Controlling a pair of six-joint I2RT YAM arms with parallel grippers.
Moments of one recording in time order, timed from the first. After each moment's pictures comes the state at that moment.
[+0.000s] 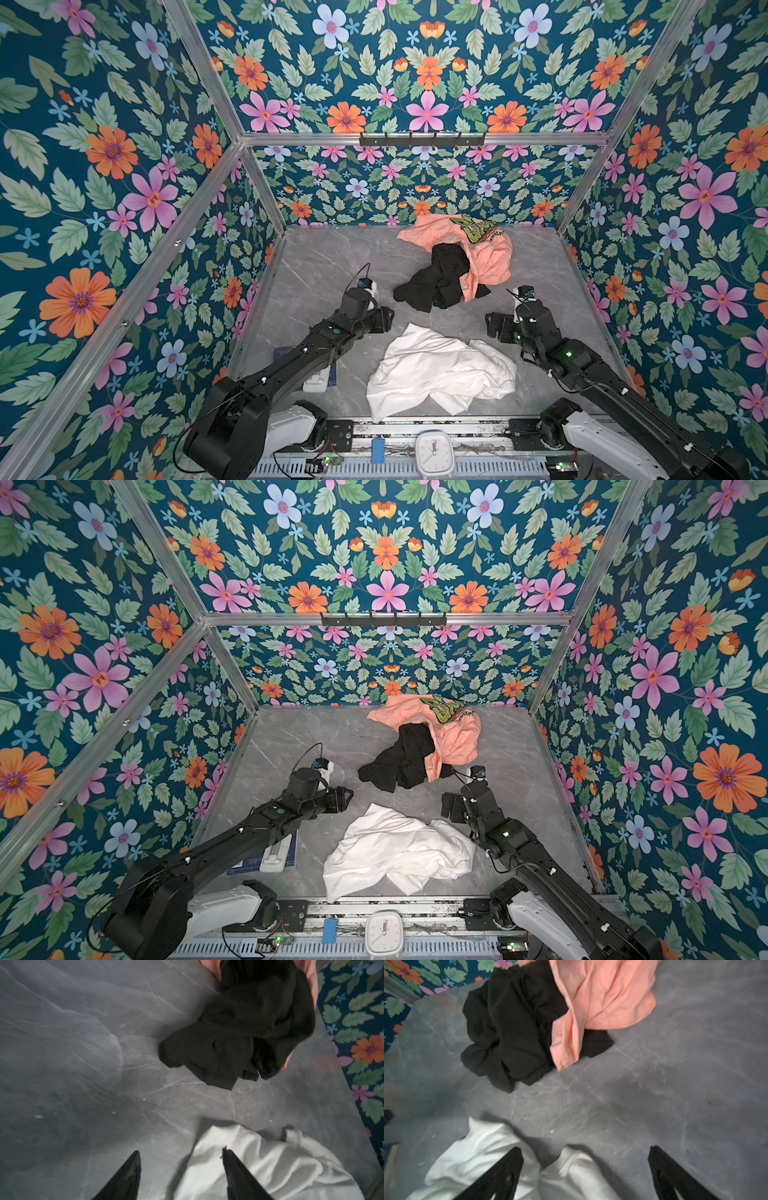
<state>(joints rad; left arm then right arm) -0.52 1.18 0.62 -0.14 0.08 -0.48 0.50 0.81 0.55 -0.41 0.24 0.47</state>
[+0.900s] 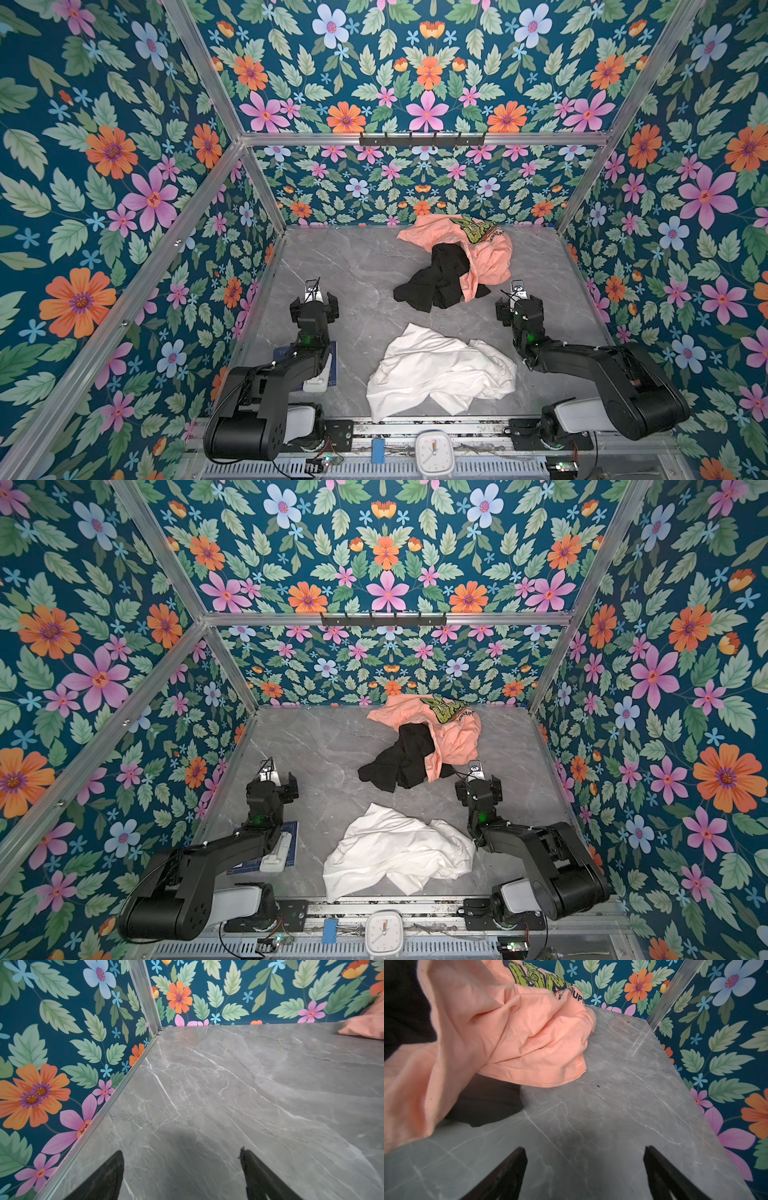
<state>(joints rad) -0.10 1.31 0.28 0.72 -0.37 0.03 0.27 1.42 0.32 0.68 0.45 -0.10</state>
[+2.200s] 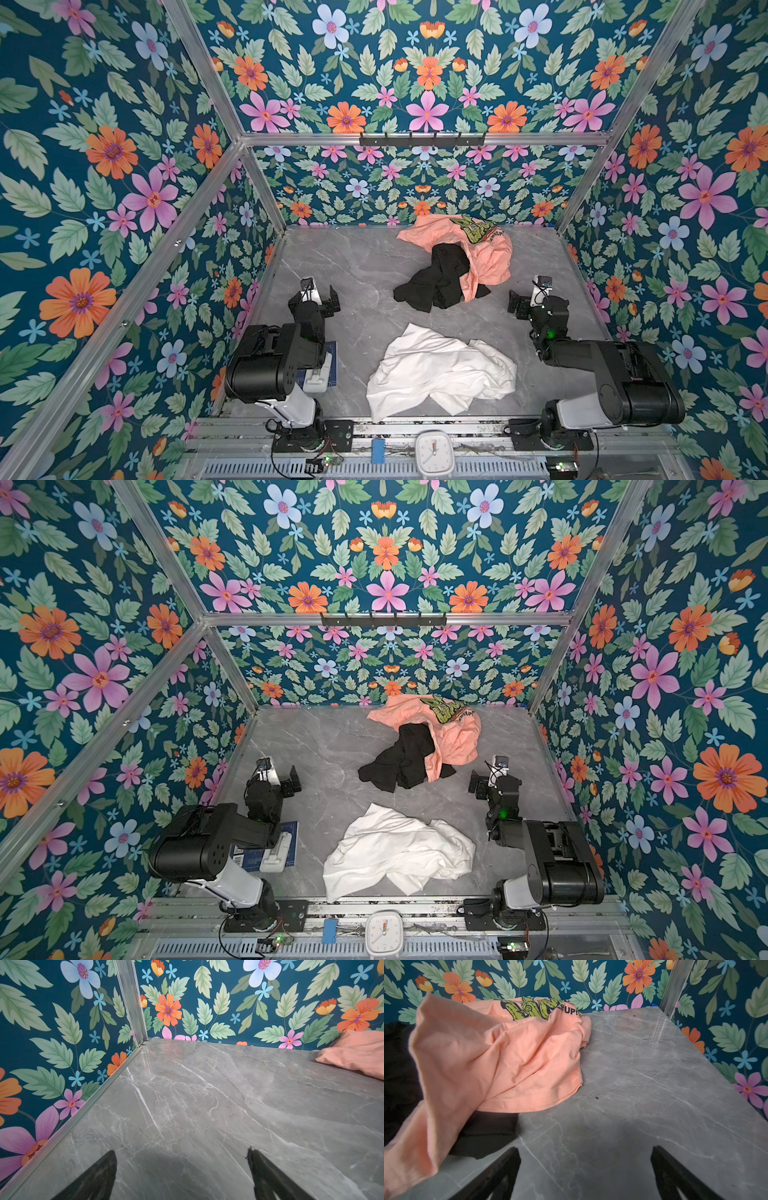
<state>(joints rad) -0.01 1.60 0.29 1.11 -0.20 -0.03 -0.03 1.44 0.31 0.78 0.02 0.08</state>
